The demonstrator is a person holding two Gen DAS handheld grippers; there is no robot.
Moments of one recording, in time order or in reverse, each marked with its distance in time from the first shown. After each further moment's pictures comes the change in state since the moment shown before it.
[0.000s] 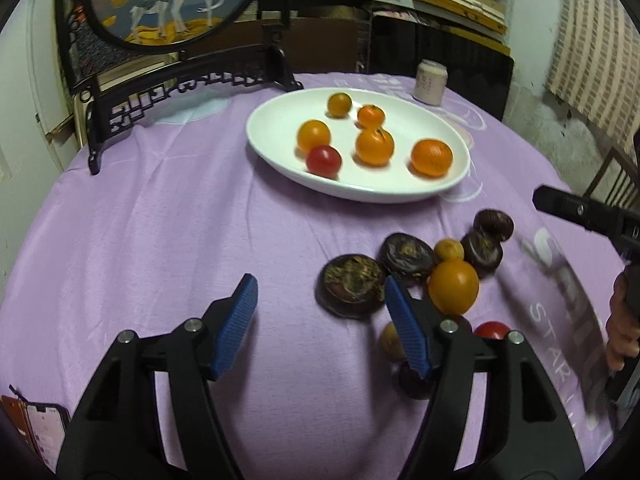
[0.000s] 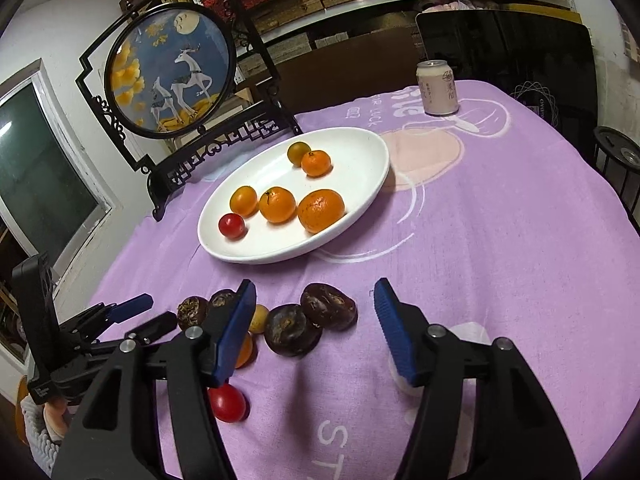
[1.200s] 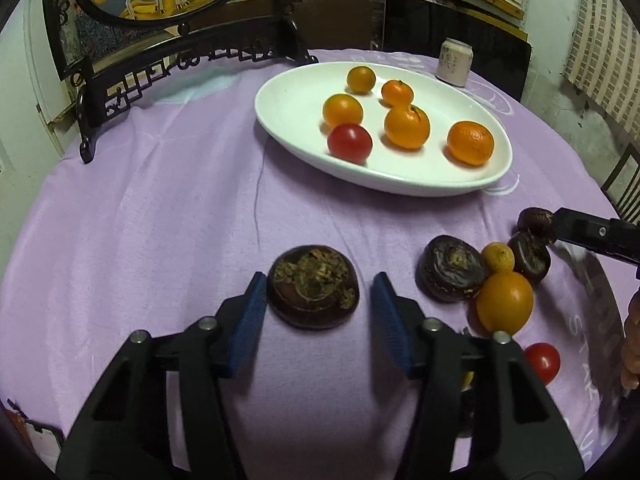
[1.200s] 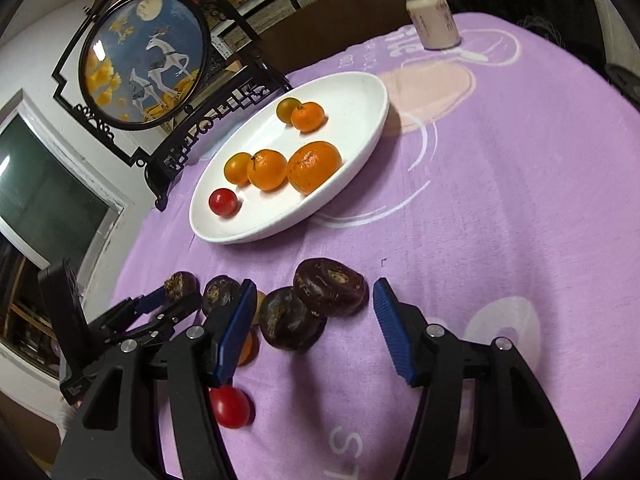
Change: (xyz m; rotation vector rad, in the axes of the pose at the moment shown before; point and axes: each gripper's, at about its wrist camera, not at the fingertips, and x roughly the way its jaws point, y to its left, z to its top) left arm 0.038 0.012 0.009 -0.019 0.067 0.041; right arm 0.042 -0.023 -0.003 0.178 0.159 0.105
